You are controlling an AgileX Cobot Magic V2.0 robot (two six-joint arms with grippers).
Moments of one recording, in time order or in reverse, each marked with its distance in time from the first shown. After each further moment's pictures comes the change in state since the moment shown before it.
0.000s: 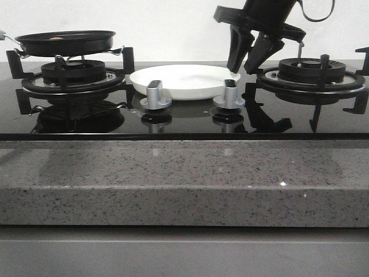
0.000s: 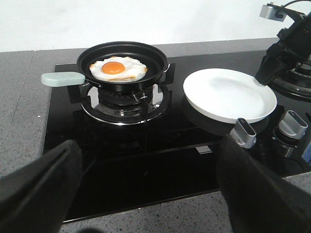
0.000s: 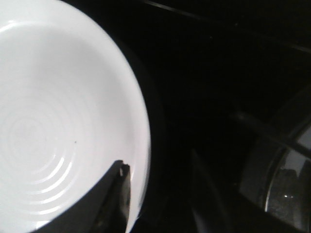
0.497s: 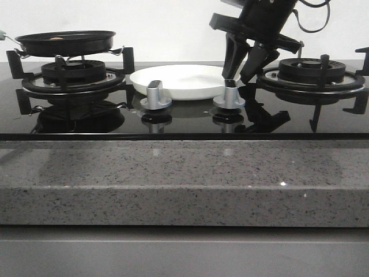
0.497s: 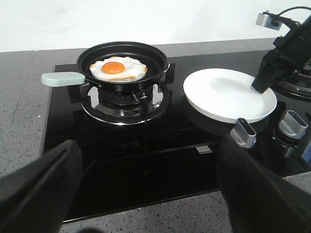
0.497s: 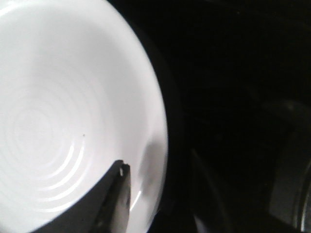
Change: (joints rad) left arm 0.000 0.000 0.000 0.000 0.000 0.000; right arm 0.000 0.008 0.036 0.051 0.000 0.000
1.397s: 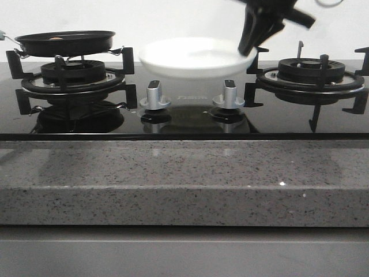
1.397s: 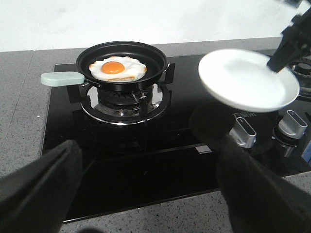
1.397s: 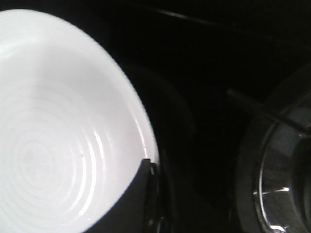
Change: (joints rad) left arm 0.000 0.002 0.000 0.000 0.000 0.000; right arm -0.034 -0.107 0.009 0.022 0.000 0.005
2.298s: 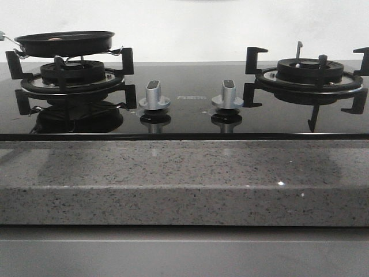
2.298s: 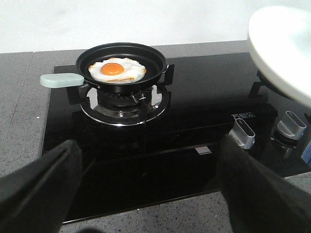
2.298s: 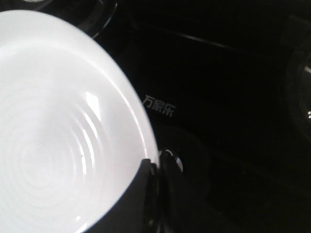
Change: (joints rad) left arm 0.000 0.000 0.000 0.000 -0.003 0.000; right arm 0.097 -0.592 0.632 0.013 -0.222 -0.001
